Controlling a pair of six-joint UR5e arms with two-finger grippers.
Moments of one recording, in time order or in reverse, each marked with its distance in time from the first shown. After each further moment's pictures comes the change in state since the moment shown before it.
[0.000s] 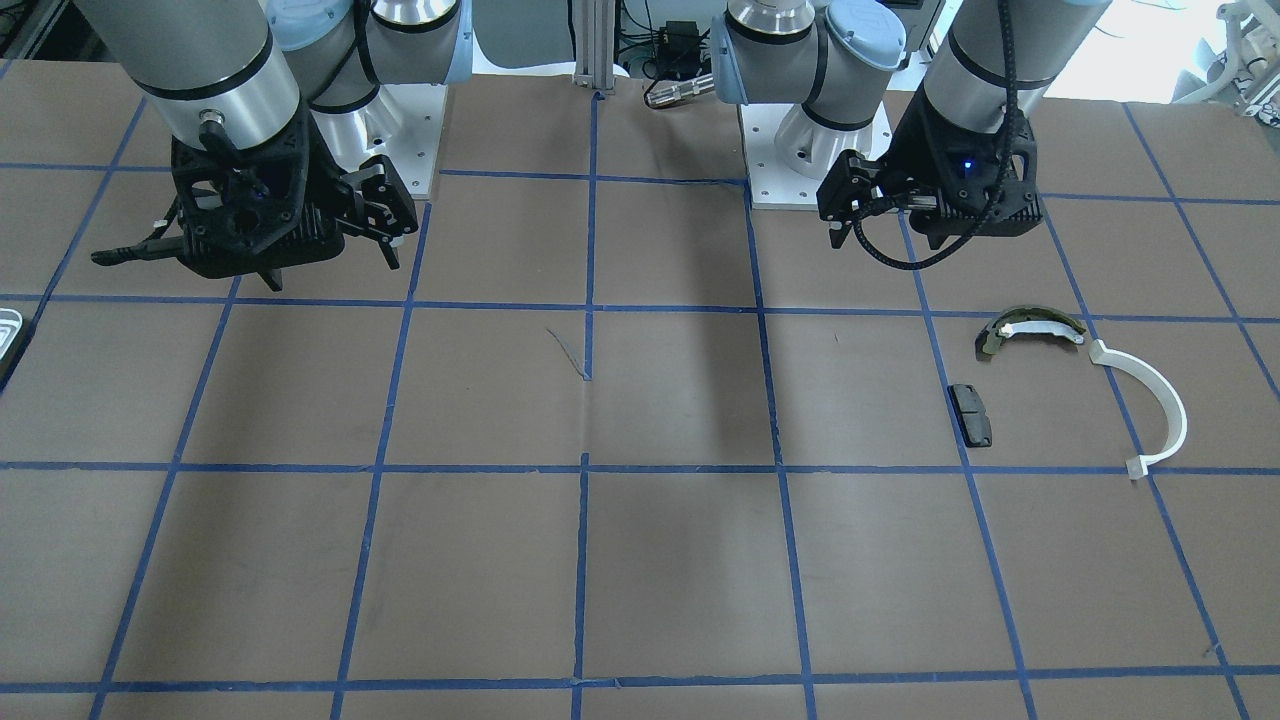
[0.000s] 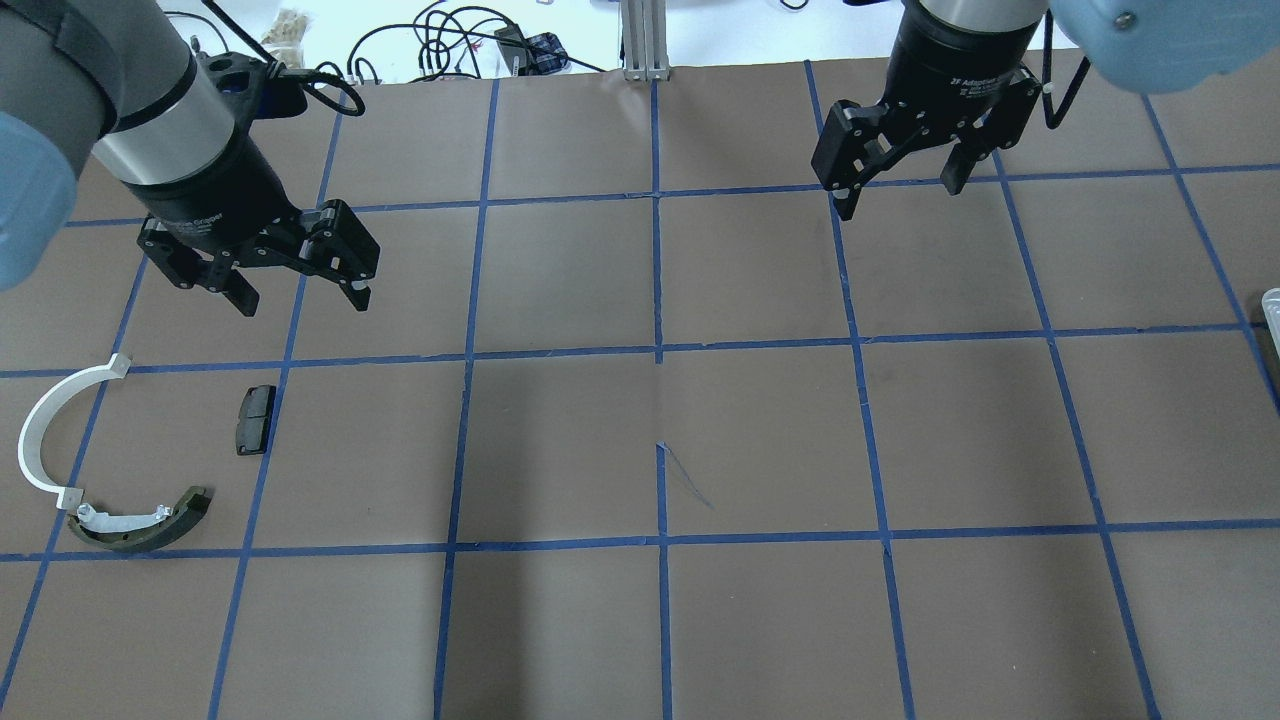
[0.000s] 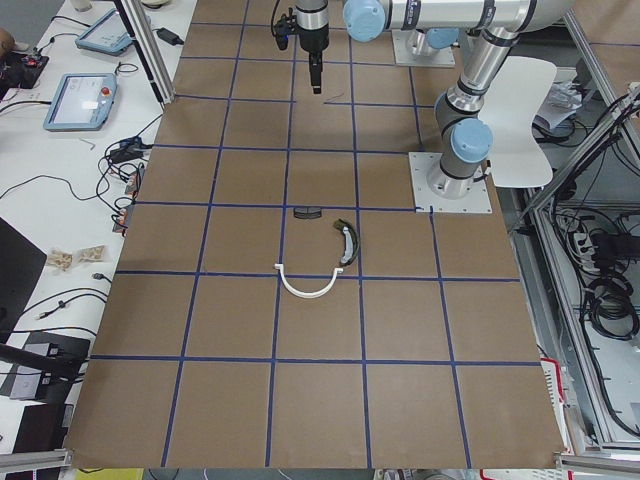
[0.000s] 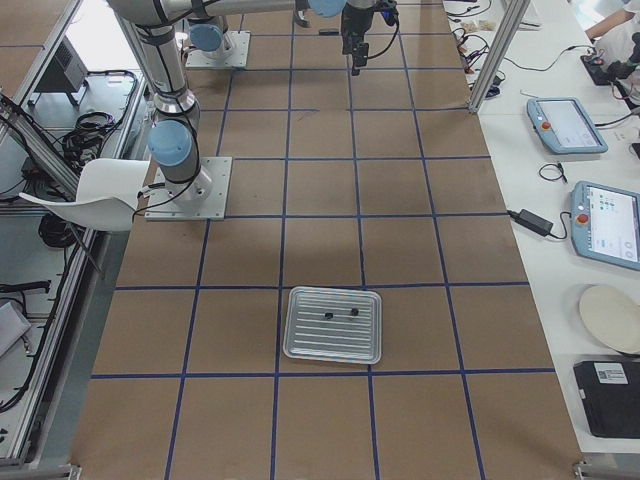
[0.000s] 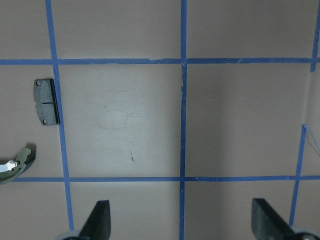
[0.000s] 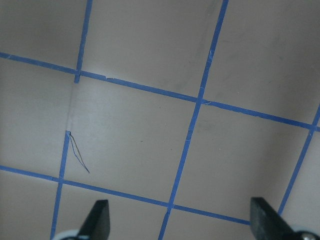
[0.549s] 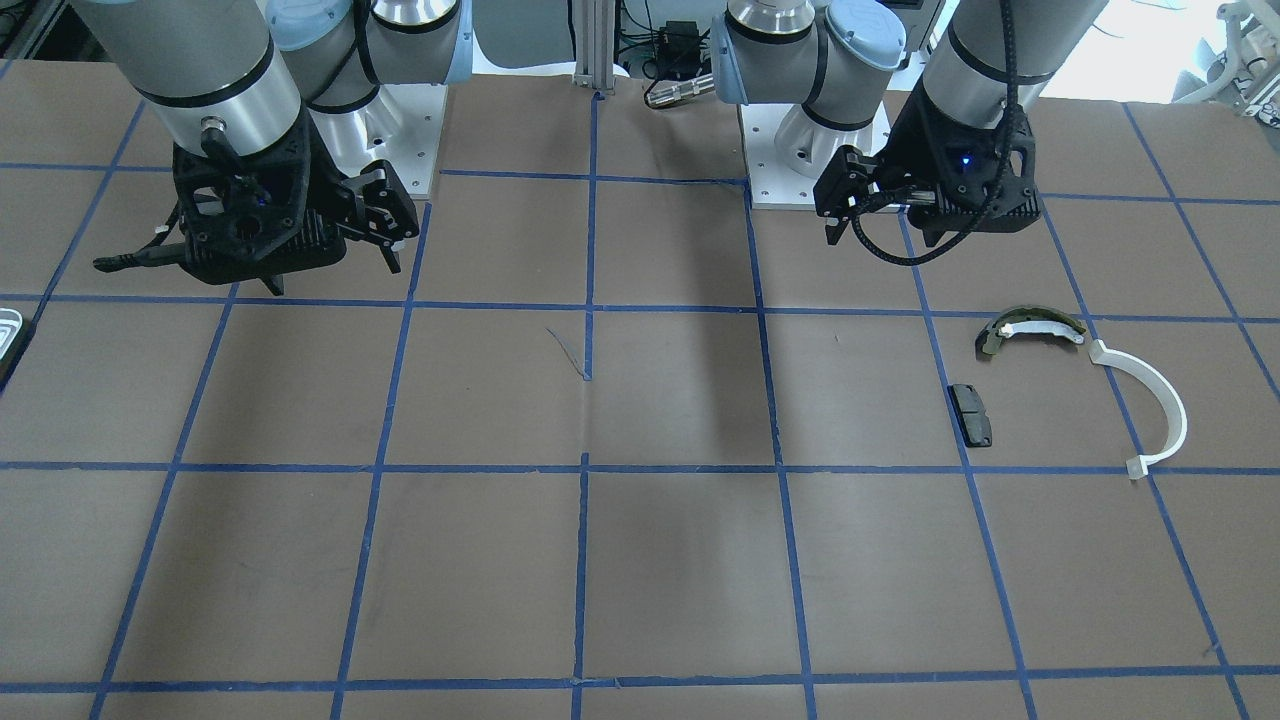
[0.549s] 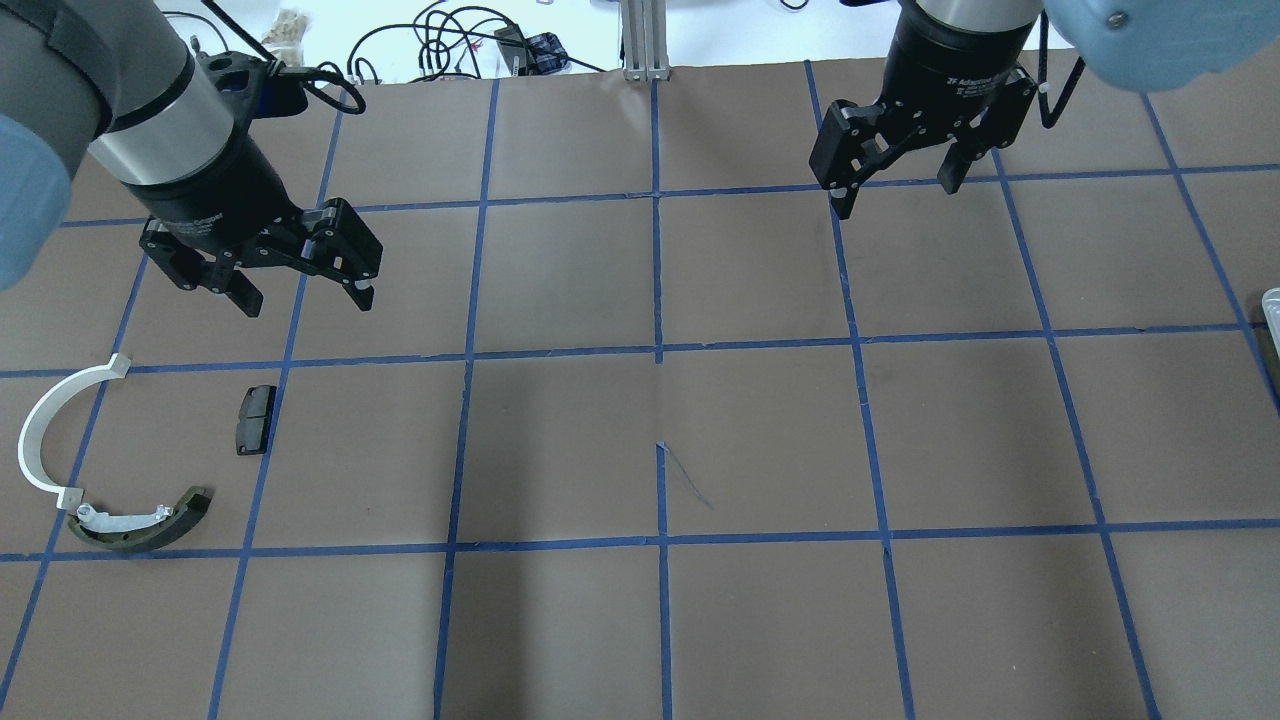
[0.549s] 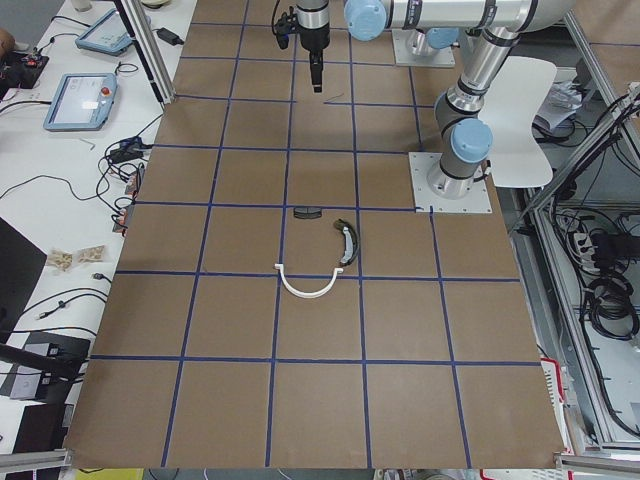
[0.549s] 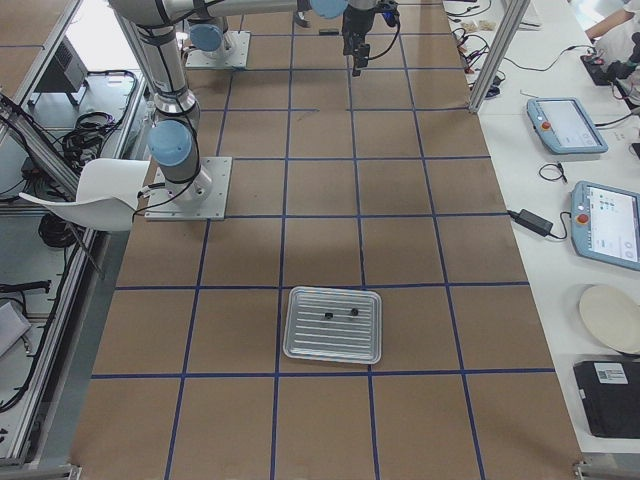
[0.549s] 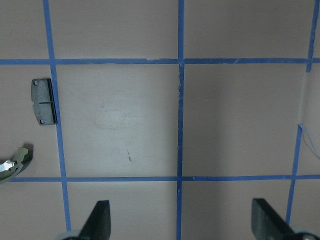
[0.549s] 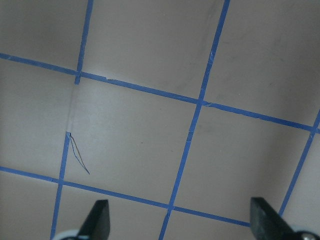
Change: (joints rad) left arm 0.000 0.006 0.000 -0.007 -0.019 -0.001; right arm 0.003 0.005 -0.005 -0.003 0.000 -0.001
